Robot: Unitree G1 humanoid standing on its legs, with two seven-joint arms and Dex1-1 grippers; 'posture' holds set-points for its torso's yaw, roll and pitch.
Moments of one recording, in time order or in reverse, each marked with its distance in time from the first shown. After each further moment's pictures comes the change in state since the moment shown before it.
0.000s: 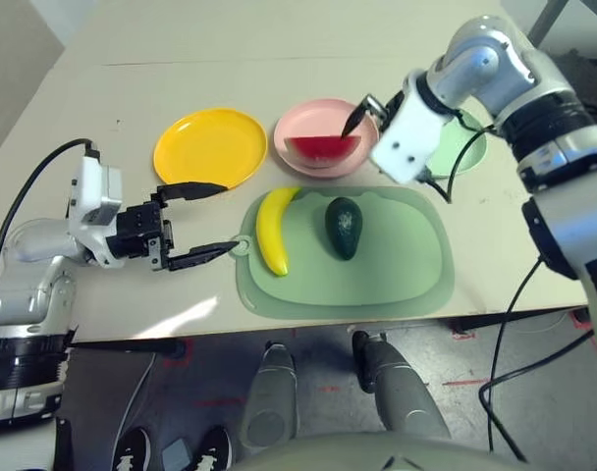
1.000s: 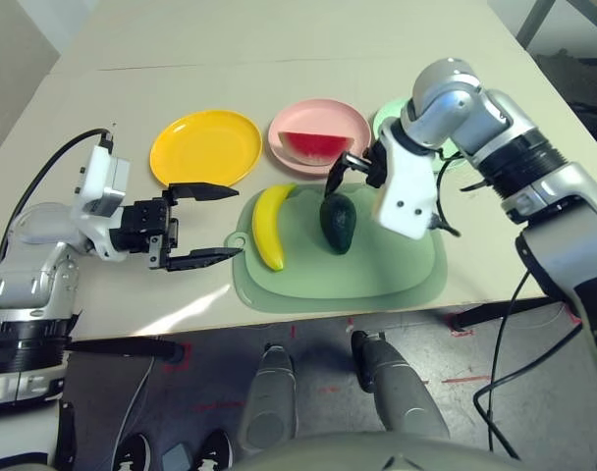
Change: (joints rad) left arm -0.043 0.002 -0.008 0.015 0.021 0.035 -0.019; right arm 0.065 0.024 0.111 -0.203 0.134 0.046 0.061
